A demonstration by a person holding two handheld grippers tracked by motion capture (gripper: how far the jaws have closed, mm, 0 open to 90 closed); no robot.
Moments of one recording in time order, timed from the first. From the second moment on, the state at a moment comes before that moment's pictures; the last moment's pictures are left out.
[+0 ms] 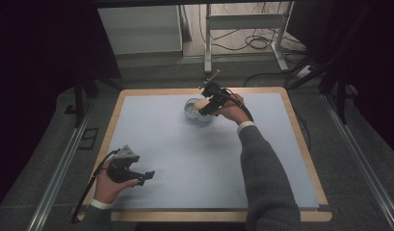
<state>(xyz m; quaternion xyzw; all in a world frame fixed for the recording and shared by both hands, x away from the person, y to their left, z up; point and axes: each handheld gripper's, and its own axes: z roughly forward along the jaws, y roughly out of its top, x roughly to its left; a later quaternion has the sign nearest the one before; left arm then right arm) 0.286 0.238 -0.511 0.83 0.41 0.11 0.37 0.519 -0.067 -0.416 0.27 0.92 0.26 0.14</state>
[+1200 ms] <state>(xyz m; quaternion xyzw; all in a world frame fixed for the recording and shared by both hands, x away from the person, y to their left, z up) 0.288 0.238 -0.514 0.83 0.41 0.10 0.37 0.557 -0.037 -0.442 0.26 0.92 0.25 0.13</state>
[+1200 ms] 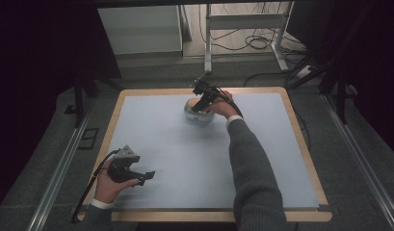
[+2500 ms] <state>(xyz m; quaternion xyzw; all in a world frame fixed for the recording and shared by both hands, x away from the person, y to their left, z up) 0.287 0.242 -0.513 0.83 0.41 0.10 0.37 0.529 -0.057 -0.435 0.26 0.91 0.29 0.13</state>
